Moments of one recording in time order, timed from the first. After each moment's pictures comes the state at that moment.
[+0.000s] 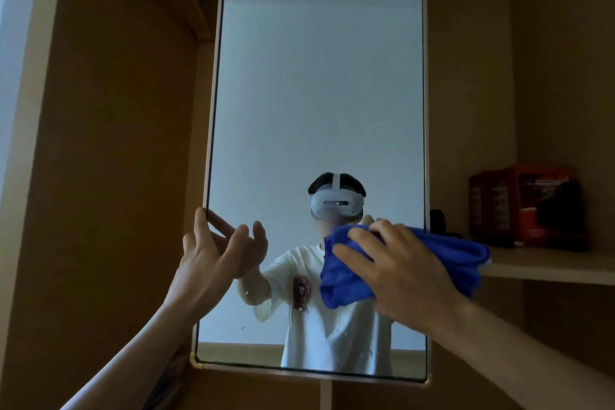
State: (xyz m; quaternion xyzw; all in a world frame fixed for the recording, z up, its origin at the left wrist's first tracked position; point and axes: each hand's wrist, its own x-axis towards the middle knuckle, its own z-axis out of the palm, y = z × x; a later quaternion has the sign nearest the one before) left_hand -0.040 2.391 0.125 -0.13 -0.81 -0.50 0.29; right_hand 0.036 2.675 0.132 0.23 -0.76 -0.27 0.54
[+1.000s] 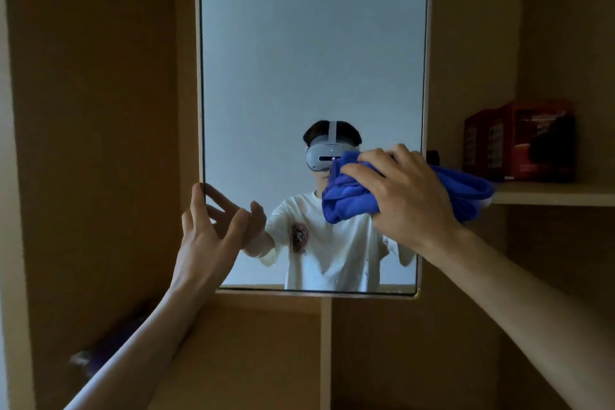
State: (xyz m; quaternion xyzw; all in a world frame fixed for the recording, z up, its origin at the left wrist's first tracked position) left_hand -0.035 2.386 0.064 -0.13 -0.80 -0.50 0.32; right_hand 0.038 2.673 0.139 0.17 -0.79 -0.17 0.56
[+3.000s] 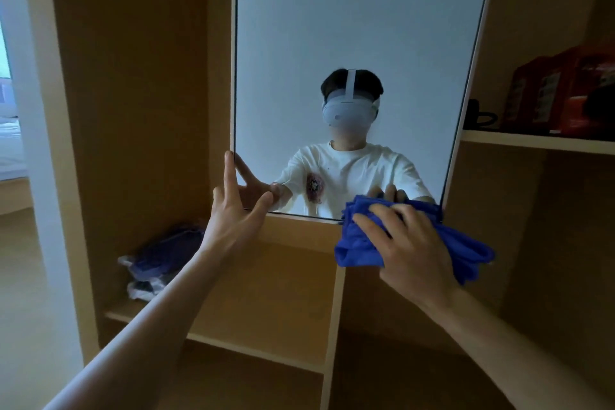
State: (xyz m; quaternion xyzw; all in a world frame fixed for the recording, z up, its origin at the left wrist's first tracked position) left_hand -0.024 2.376 -0.018 -0.13 -0.81 -0.51 0.26; right_hand 0.047 2.664 -0.041 0.18 -0.83 -0.16 0.51
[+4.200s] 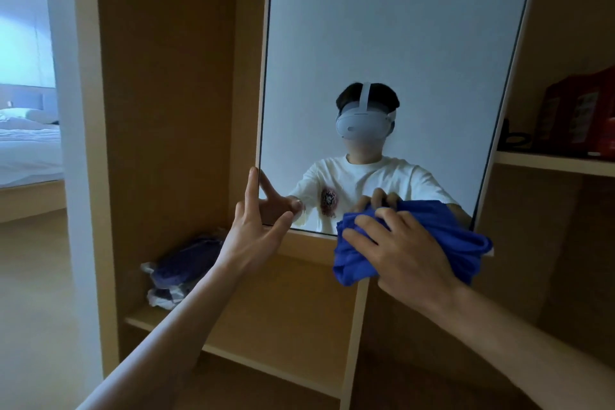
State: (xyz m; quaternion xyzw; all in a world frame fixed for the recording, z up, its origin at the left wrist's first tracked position) left_hand -0.026 2.371 -0.017 -0.16 -0.80 -0.52 0.25; right_hand 0.037 2.629 -0.005 0.25 -0.82 -0.24 0.45
